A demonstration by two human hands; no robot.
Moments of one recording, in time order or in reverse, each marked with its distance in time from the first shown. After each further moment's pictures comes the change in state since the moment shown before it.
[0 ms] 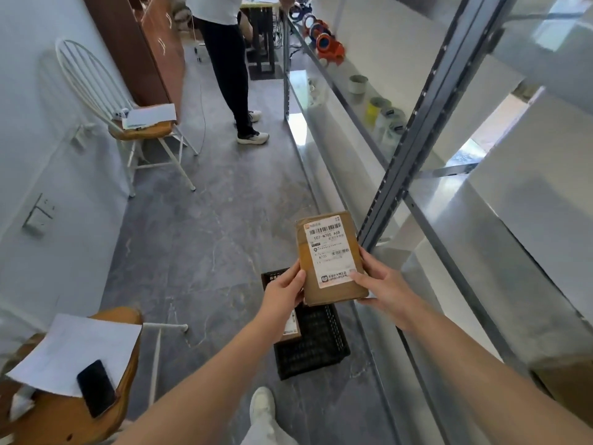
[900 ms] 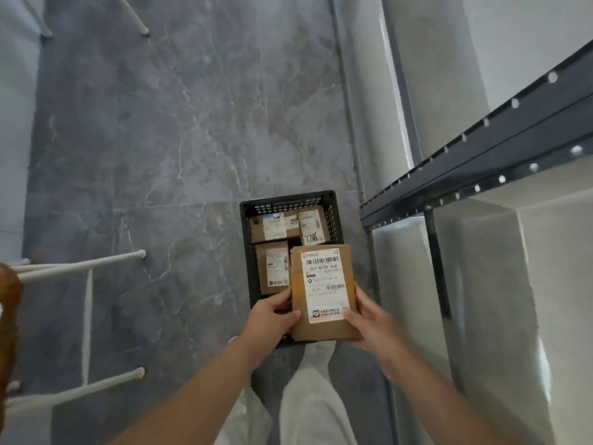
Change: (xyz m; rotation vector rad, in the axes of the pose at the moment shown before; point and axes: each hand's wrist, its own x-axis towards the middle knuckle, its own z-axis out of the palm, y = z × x) left_hand 0.279 -0.221 -0.056 0.285 0.087 -0.478; right_hand 0.293 0.275 -0.012 -0.060 0.037 0.597
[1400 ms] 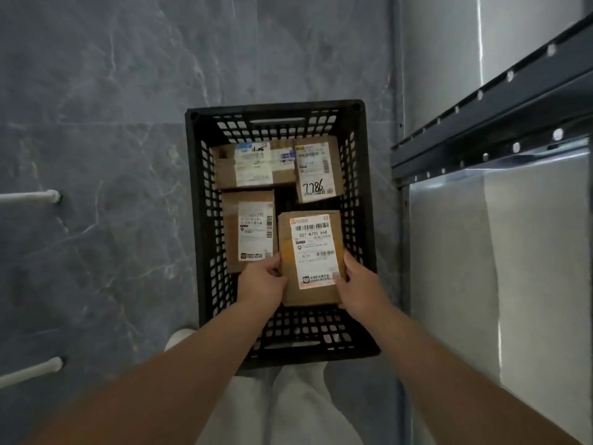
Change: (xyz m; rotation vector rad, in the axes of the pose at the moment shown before) left_hand 0.267 -0.149 0.046 0.063 0.238 -0.136; right_hand 0.279 0.107 0.023 -0.501 -0.037 -0.066
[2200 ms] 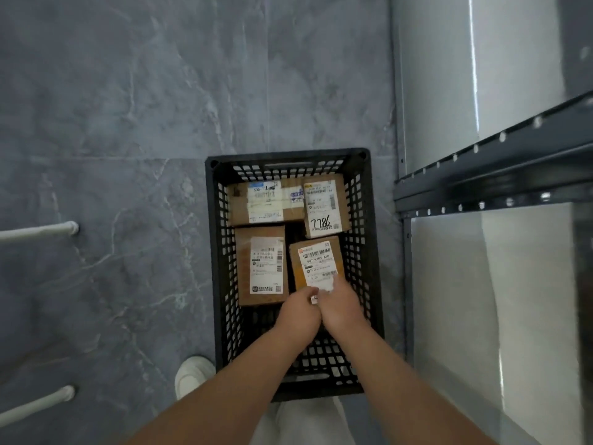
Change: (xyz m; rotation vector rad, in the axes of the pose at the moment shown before) left_hand -0.023 0.054 0.013 0.135 -0.233 0.052; right_hand 0.001 -0.075 0.026 0.063 0.103 0.133
